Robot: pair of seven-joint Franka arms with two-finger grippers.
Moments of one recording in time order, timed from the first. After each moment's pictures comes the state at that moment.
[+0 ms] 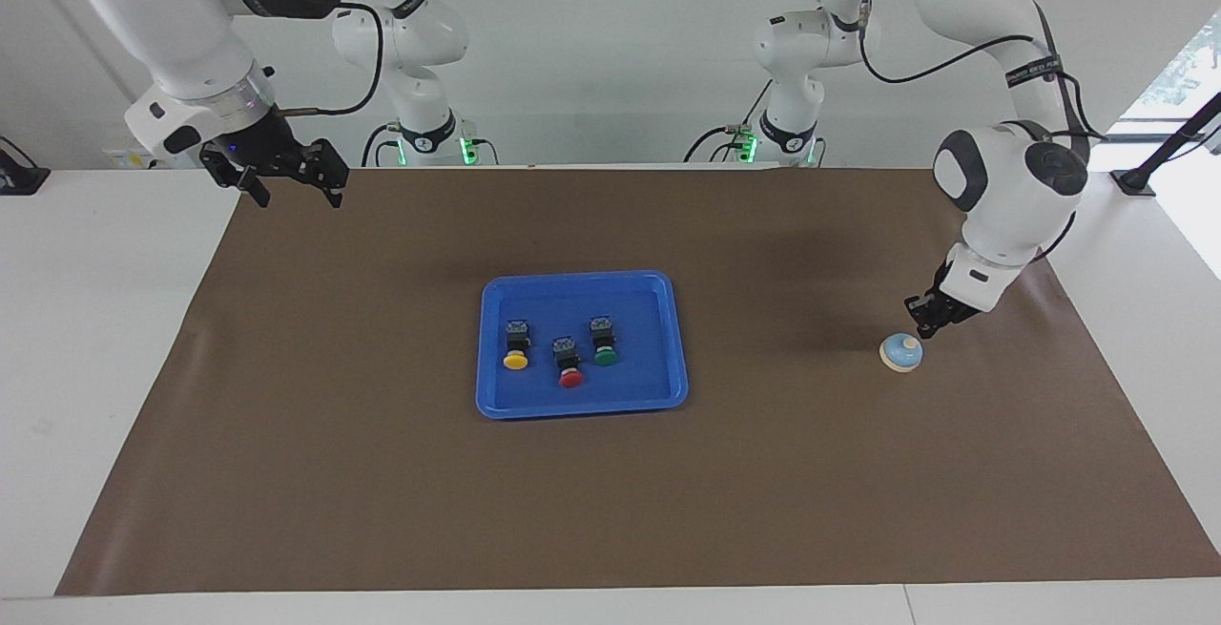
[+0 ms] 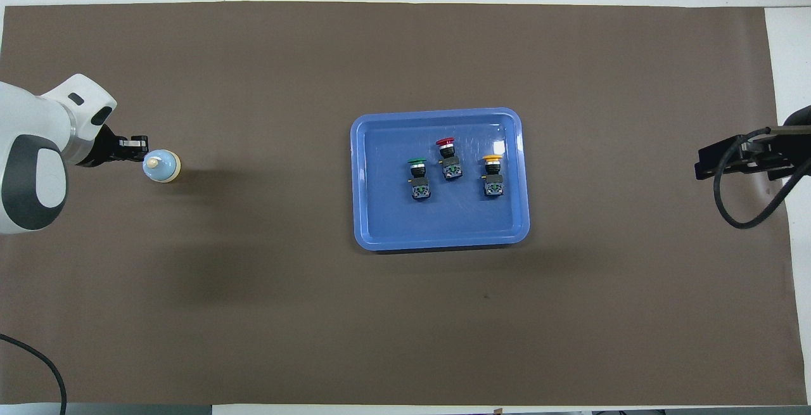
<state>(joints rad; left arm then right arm) 0.05 0.21 -0.02 -1.99 0.01 2.26 0.00 0.02 -0.02 -0.05 -1.64 0.00 1.53 0.01</state>
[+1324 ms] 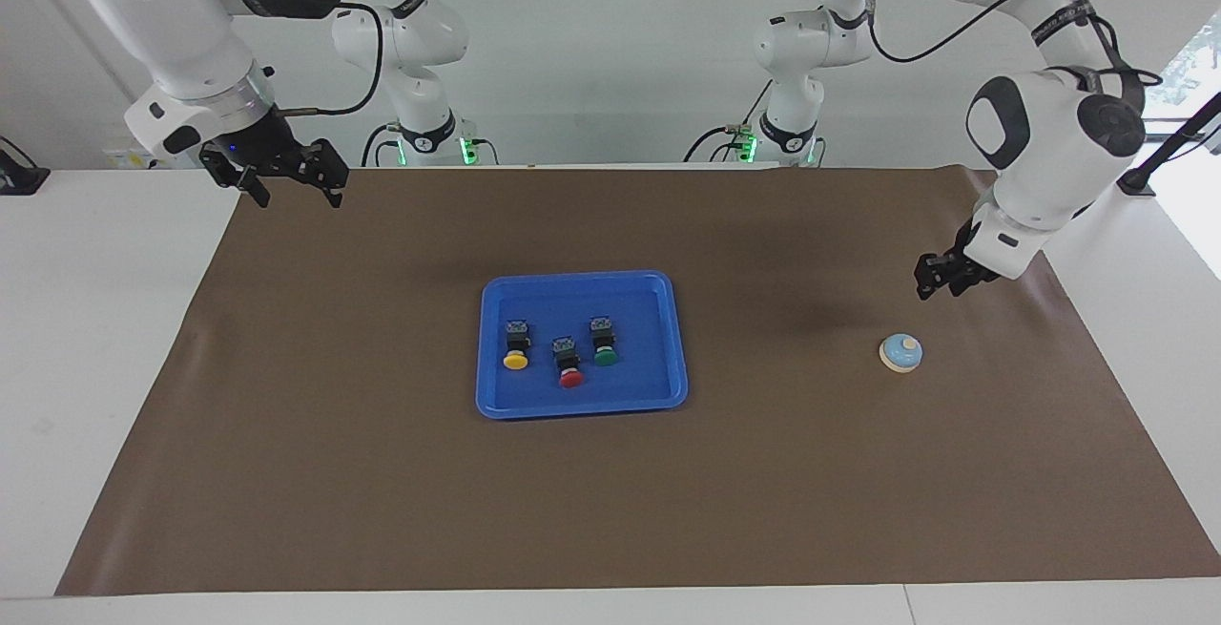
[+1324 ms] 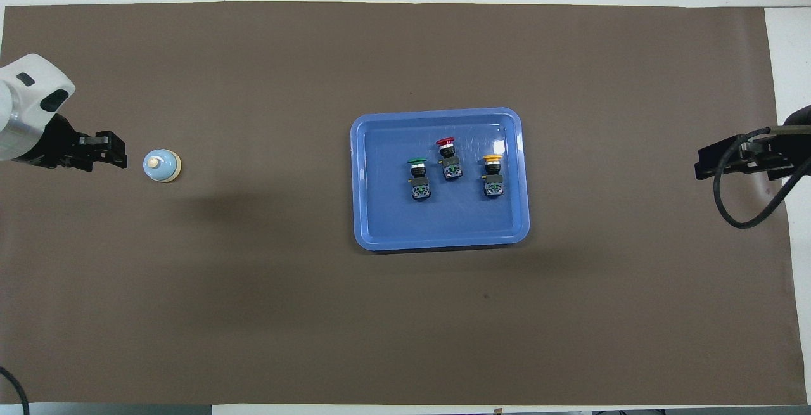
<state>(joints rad) 0.06 0.08 -0.03 -1.81 0.01 1.81 0.00 0.02 -0.02 -0.05 -1.64 0.00 1.53 0.01</state>
